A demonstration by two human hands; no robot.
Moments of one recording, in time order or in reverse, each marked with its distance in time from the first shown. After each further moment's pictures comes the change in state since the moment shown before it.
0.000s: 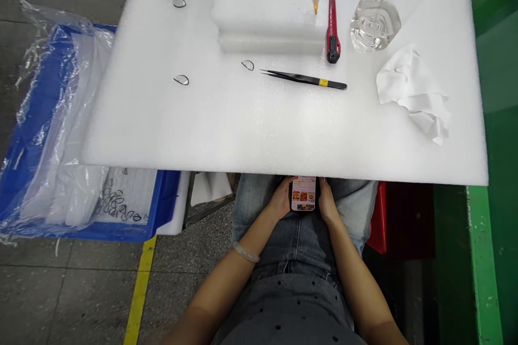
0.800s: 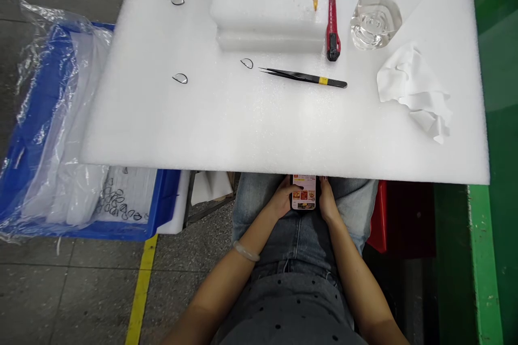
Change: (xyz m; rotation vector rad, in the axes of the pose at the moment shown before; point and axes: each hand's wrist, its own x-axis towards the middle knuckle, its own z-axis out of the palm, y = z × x) left_hand -0.005 0.000 -0.002 0.084 -0.033 0.085; right_hand 0.000 0.006 0.000 0.106 -0.037 -0.011
